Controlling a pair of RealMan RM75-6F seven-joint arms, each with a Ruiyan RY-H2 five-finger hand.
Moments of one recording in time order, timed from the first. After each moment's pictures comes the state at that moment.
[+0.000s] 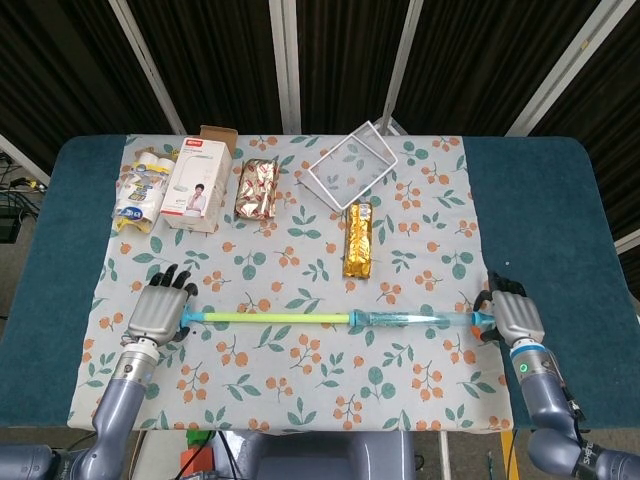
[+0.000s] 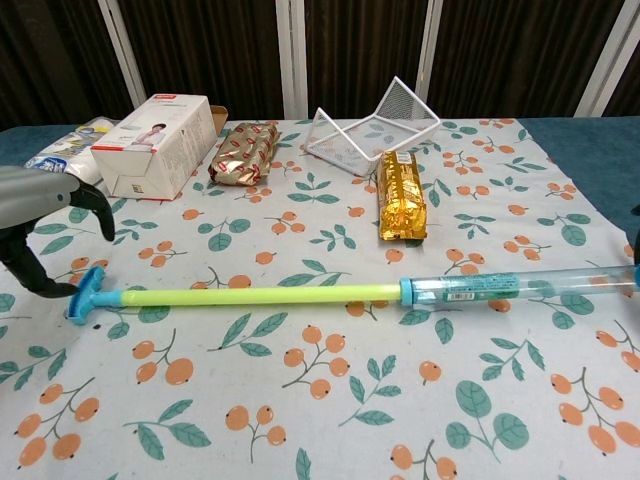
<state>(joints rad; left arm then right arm) -0.65 -1.42 -0.05 -1.93 0.76 1.34 0.87 0.52 -1.25 0.11 -1.70 -0.73 1.01 -0.35</state>
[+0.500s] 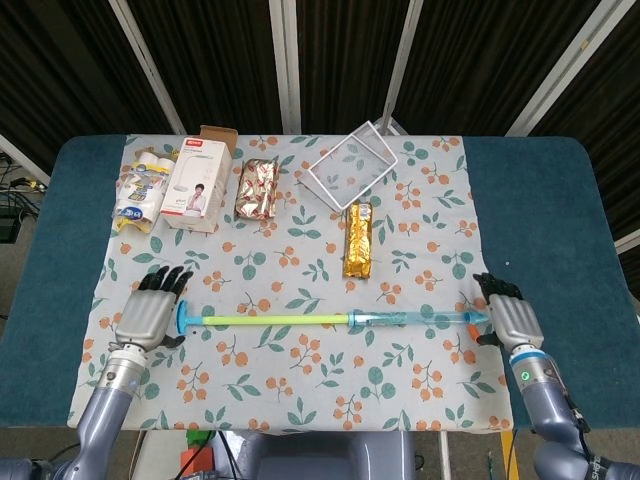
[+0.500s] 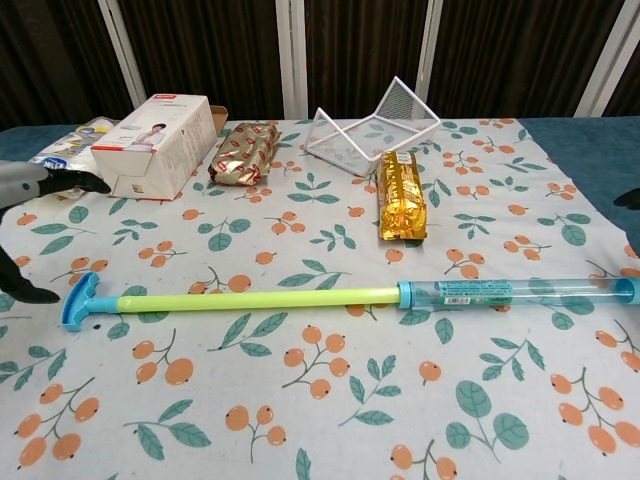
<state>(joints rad) -0.57 -1.35 -0.02 -1.97 0.87 1.35 0.69 0.47 -1.20 0.10 -1.77 -0.84 1.05 -0.28</state>
